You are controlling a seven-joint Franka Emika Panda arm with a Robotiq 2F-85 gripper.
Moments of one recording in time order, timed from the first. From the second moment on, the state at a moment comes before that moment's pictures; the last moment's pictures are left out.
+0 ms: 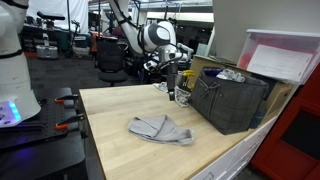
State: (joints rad) arm -0.05 0.34 -0.36 -2.11 -0.62 2.54 0.89
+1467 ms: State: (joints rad) arm -0.17 0.37 -0.18 -2.34 0.11 2.49 0.28
